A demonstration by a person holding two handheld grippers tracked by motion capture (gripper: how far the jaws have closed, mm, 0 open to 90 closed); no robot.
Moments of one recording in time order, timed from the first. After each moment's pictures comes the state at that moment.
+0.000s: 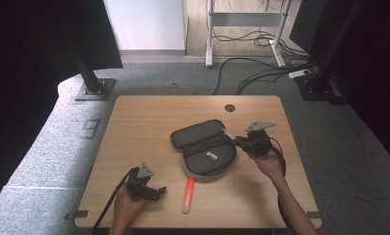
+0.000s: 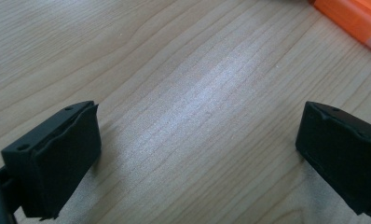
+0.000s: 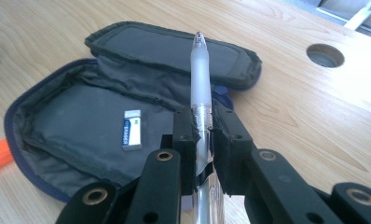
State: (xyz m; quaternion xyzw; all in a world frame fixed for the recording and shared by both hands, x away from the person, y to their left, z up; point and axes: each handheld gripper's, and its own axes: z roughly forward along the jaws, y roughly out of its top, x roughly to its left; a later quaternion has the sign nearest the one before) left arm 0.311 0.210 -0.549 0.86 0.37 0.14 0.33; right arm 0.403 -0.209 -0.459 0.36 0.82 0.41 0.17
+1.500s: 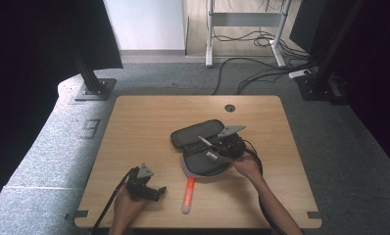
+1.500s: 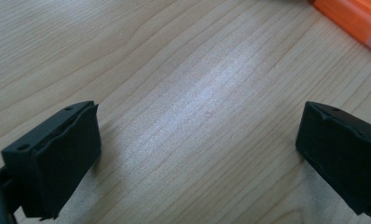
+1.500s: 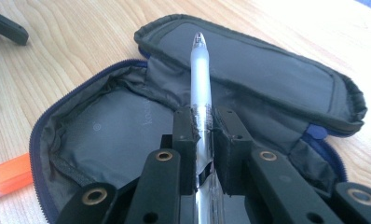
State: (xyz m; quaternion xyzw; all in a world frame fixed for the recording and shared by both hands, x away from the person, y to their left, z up) left arm 0.311 0.210 -0.549 0.86 0.37 0.13 0.33; right arm 0.411 -0.137 -0.483 0.30 0.86 0.40 0.14
